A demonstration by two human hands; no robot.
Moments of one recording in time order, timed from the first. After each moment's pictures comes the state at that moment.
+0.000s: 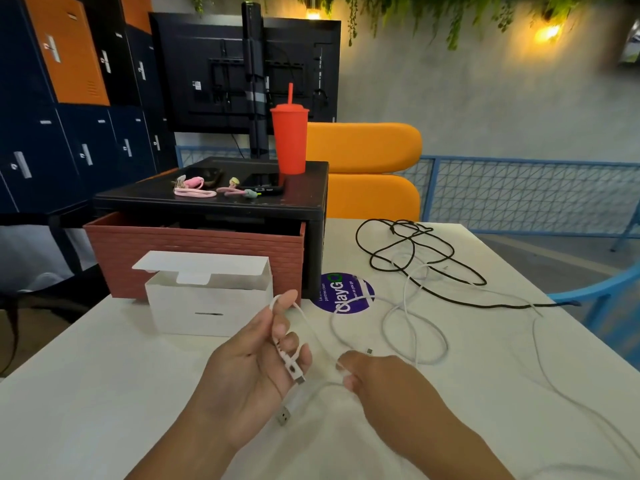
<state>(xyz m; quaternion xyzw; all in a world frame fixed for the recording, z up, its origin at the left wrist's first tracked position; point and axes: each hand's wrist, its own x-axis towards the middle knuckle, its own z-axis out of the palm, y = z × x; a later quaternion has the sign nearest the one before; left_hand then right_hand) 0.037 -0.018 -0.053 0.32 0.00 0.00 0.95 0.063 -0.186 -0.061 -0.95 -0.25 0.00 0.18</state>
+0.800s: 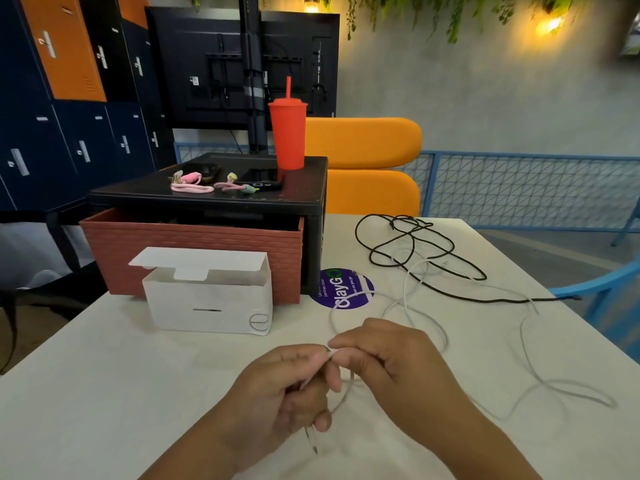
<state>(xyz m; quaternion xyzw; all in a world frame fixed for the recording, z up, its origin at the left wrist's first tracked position) 0.026 -0.027 -0.059 0.56 -0.12 -0.14 0.81 0.063 -0.190 -0.043 -0.84 -0.35 -0.14 0.38</state>
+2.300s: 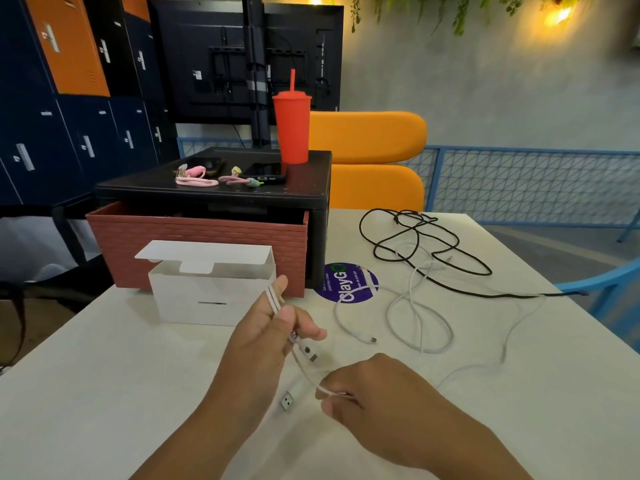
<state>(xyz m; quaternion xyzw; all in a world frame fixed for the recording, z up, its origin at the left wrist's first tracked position) 0.036 -0.029 -0.054 0.68 0.01 0.18 0.71 0.048 -0.181 -0.049 -0.91 -0.36 0.03 0.21</state>
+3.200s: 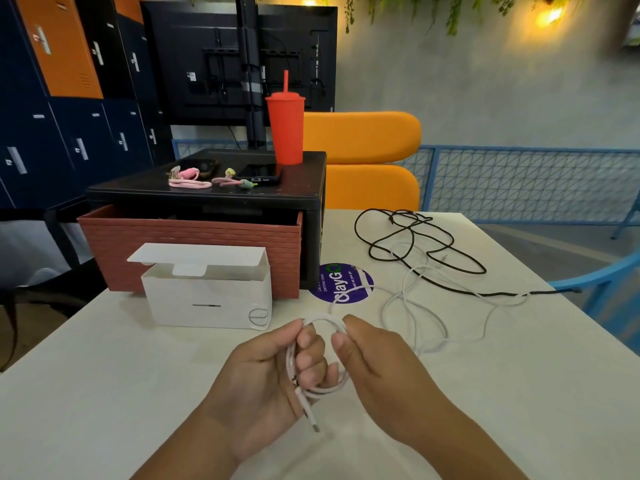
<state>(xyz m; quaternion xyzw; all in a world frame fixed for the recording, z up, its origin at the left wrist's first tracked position) 0.035 -0.023 -0.061 0.33 -0.12 -0.20 0.92 0.057 -0.178 -0.051 -0.87 -0.30 -0.07 0.38</state>
